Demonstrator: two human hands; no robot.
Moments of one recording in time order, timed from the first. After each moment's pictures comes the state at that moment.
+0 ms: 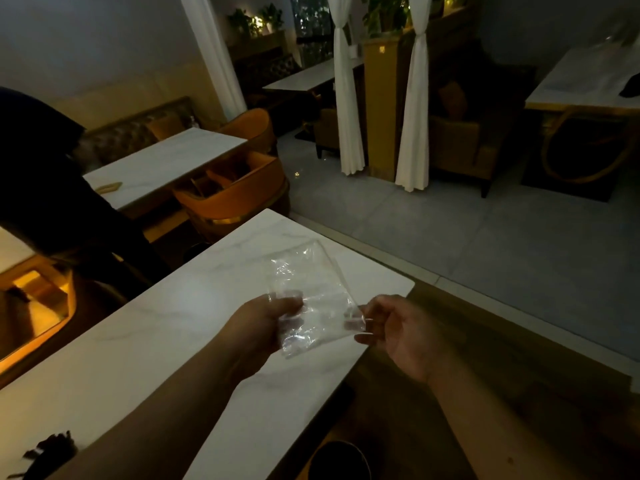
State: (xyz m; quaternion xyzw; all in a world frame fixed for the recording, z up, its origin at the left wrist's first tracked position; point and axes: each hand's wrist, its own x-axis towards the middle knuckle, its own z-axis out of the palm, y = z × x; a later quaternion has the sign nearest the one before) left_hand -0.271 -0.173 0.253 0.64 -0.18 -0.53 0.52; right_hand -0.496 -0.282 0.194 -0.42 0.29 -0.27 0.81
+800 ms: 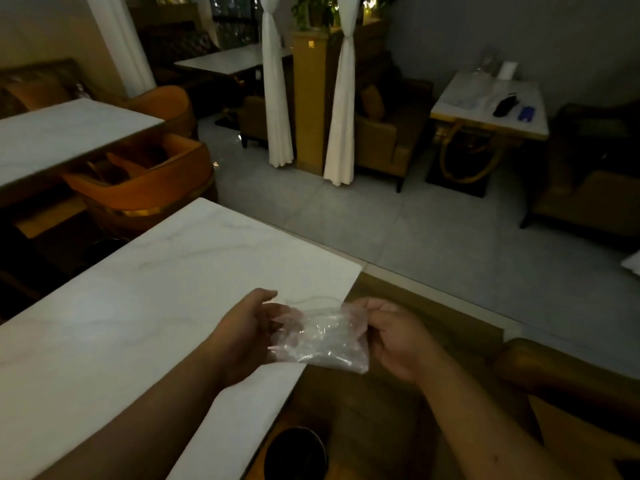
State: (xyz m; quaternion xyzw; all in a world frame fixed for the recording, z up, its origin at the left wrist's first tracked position) left_hand -0.242 -0.159 0.215 0.51 -0.25 -0.70 0.44; right_hand -0.492 -0.216 0.220 -0.45 0.44 -0.30 0.72
